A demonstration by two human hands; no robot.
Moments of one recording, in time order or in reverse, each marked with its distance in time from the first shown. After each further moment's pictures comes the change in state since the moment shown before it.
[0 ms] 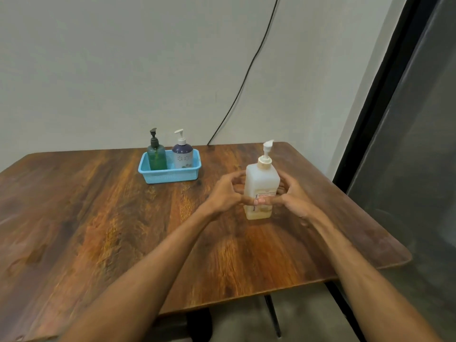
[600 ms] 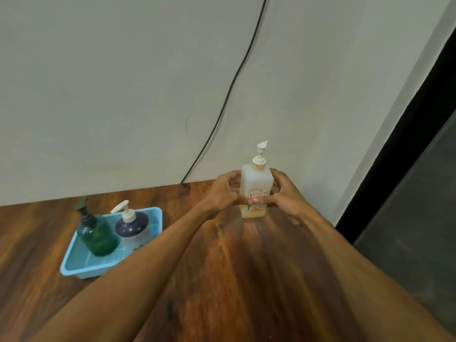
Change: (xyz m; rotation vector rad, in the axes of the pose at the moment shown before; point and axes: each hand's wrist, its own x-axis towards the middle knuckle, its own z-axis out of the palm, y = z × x) left_hand 0.301 0.007 -0.033 -0.085 -0.060 -0.131; right_hand 0.273 -0.010 -0.108 0.010 0.027 0.106
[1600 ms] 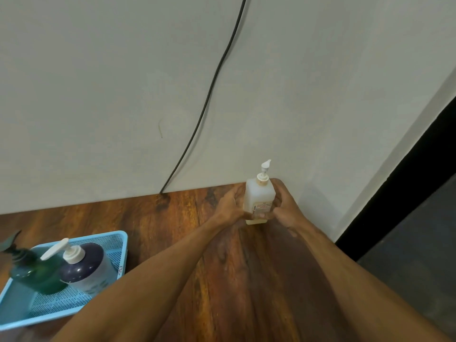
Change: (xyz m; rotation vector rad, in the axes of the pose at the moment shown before) left_hand 0.122 -0.068 0.056 0.105 0.055 -0.149; right_hand 0.097 0.089 -0.069 -0.085 0.051 0.036
